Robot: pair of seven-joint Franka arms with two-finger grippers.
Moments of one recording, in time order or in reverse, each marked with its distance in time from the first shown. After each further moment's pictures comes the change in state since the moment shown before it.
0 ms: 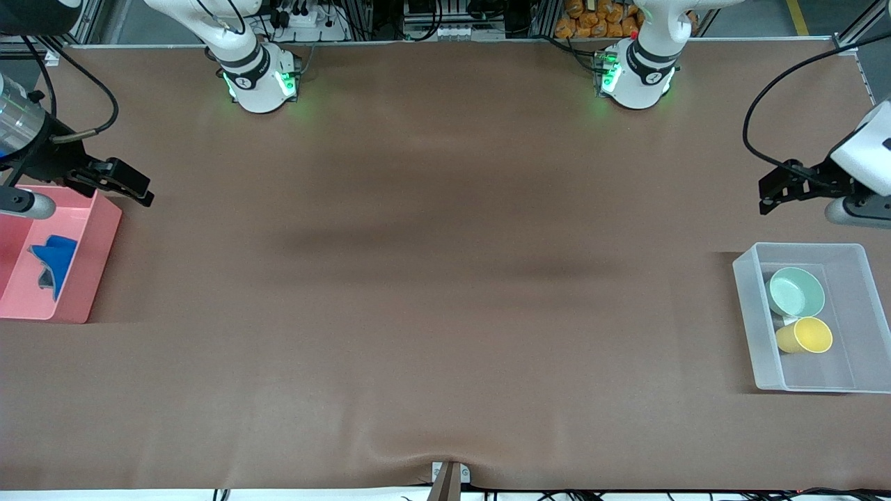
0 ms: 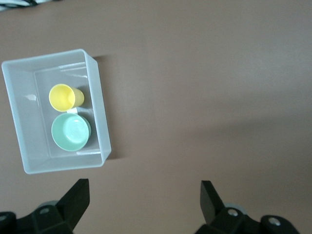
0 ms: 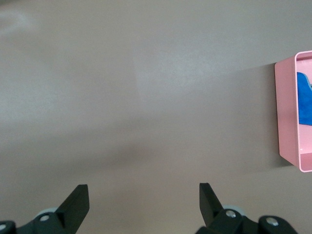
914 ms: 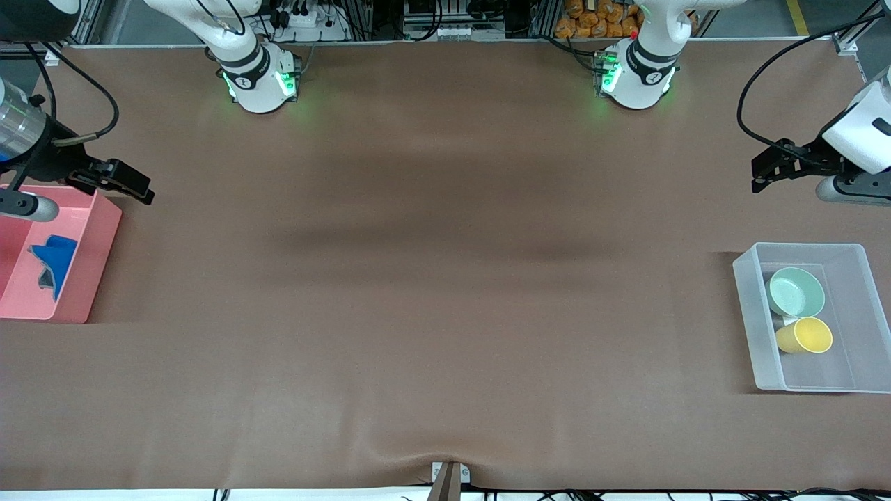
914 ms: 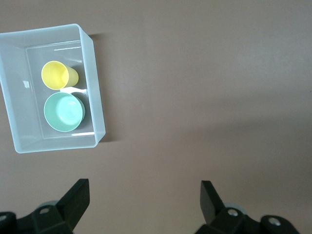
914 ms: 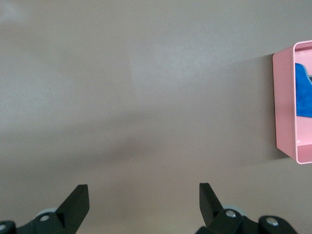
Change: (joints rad) left arm -0.024 -0.067 0.017 -0.090 -0.008 -0.013 -0.032; right arm -0.002 0.008 -0.010 0.001 0.000 -0.029 0.000
